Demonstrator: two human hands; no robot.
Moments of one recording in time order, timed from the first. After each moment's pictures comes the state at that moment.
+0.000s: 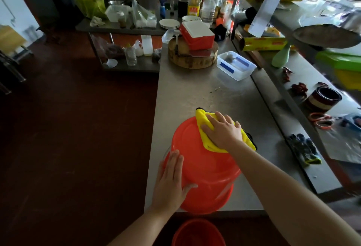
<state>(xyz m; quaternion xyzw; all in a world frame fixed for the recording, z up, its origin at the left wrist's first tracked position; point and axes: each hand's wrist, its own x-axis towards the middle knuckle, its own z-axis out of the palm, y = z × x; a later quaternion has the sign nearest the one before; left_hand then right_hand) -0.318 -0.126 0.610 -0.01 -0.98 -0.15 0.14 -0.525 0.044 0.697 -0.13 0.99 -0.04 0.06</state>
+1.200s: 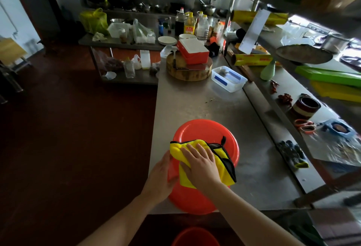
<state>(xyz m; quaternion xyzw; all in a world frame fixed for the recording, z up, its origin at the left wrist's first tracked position) -0.328 -0.171 0.613 -0.01 -0.93 -0.37 0.04 -0.373 0.005 0.681 -0.25 0.96 -0.10 -0.03</state>
